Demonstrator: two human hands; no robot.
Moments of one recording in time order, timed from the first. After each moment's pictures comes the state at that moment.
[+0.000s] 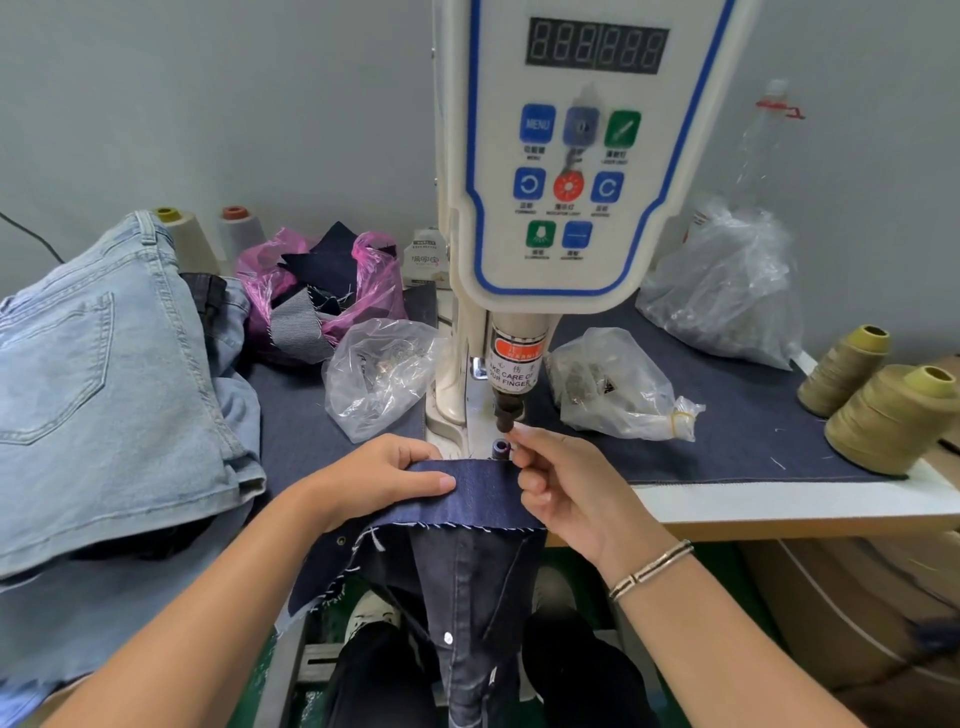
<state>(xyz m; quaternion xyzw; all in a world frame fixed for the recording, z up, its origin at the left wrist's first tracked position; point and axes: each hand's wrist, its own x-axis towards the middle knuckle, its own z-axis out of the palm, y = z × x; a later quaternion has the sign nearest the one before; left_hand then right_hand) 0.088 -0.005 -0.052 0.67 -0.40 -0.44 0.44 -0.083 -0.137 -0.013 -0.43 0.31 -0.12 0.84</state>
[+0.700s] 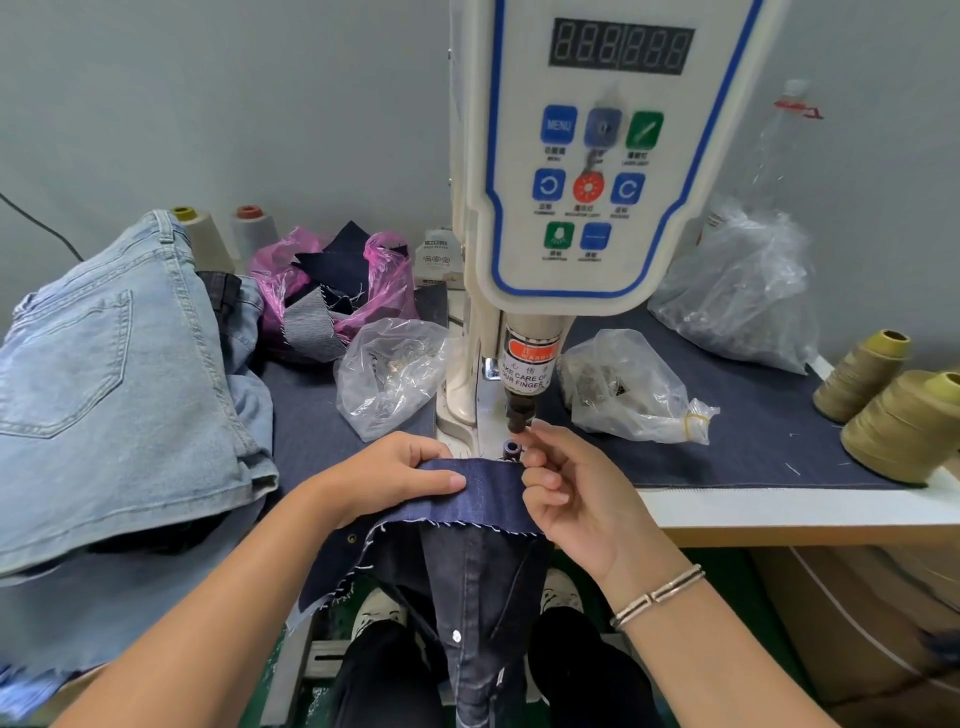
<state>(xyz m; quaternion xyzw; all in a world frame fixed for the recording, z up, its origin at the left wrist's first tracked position) 0.083 -0.002 -0.040 0.69 -0.41 -0.43 0.42 -0.084 -0.126 -0.007 -0.25 0.28 -0.14 0.91</state>
